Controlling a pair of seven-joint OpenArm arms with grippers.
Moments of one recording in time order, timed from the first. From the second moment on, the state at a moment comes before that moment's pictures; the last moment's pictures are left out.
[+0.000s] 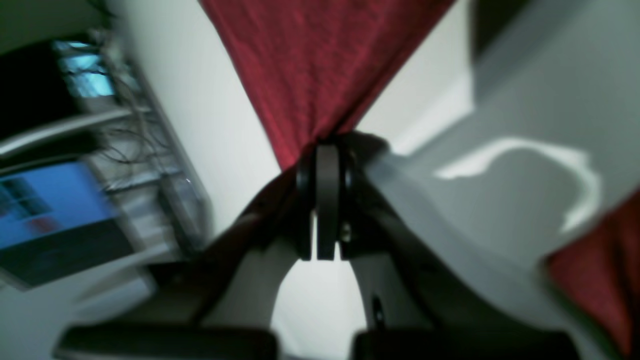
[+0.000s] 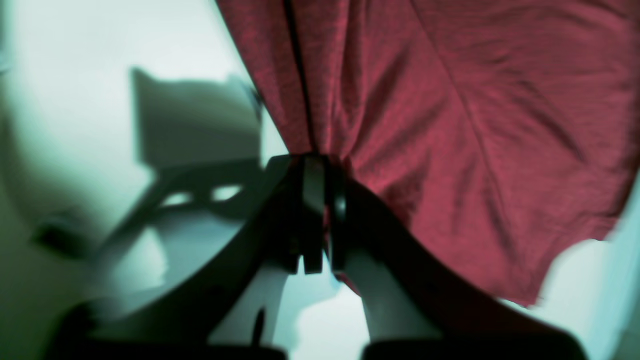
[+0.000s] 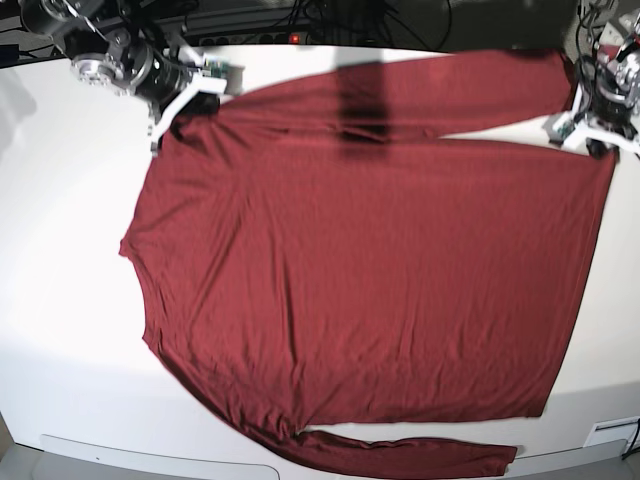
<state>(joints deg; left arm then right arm) 25.8 -41.3 13.8 83.6 27.7 0.7 21.7 -27.7 44.7 -21.2 103.6 -27.2 33.0 -16.5</state>
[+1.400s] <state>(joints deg) 31.0 -49.0 12.6 102.4 15.7 10.7 27.7 -46.1 45.1 9.6 118.8 -19.7 31.3 -13.5</state>
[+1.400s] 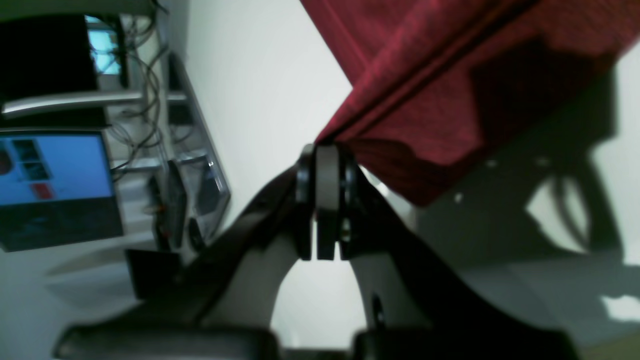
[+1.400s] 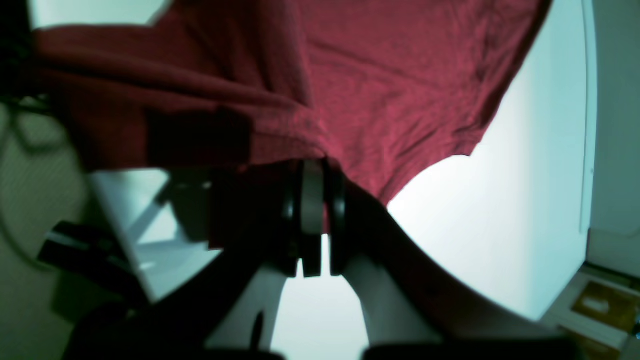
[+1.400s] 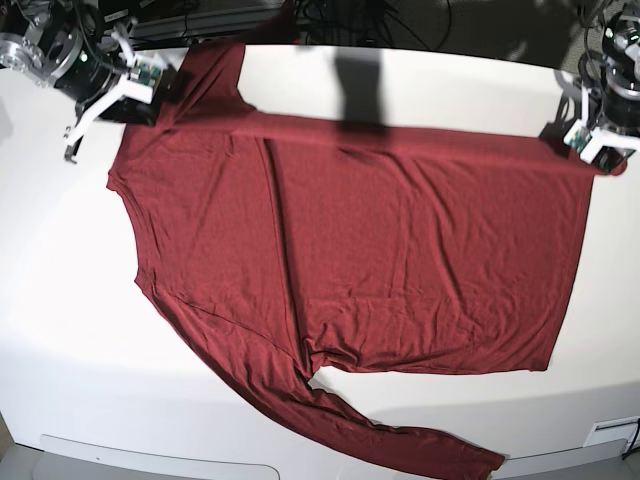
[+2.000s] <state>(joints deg) 16.3 -47.2 12.6 88.7 7.2 -0.8 21.3 -19.7 44.8 -10.0 102.5 -19.3 29.8 -13.7</state>
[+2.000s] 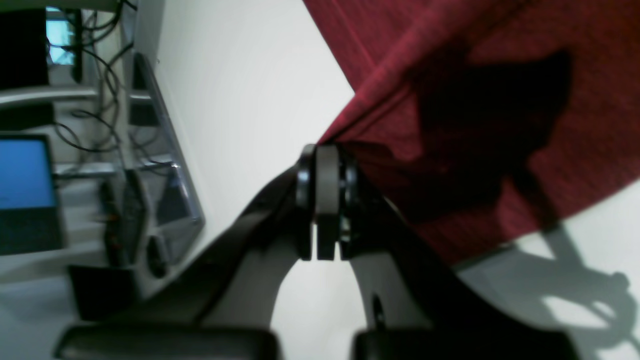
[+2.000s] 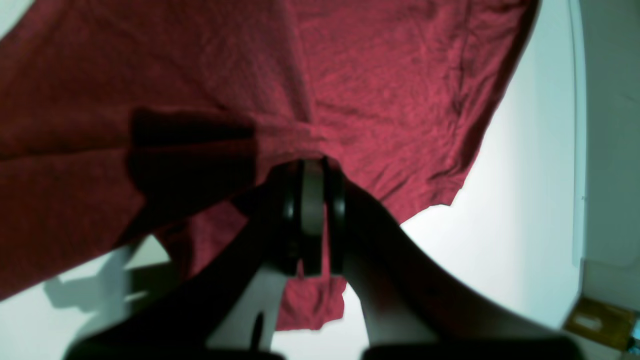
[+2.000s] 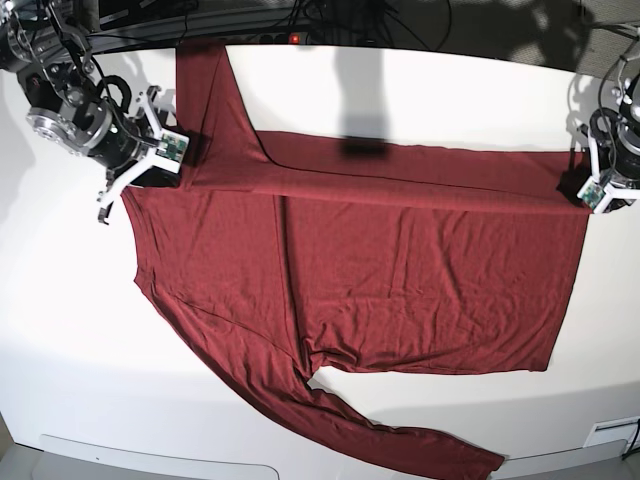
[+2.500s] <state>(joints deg) 6.6 -38.0 12.7 75.2 14.6 -8.0 19.1 -2.9 42.0 -25.2 89.3 -19.7 29.8 -14.4</state>
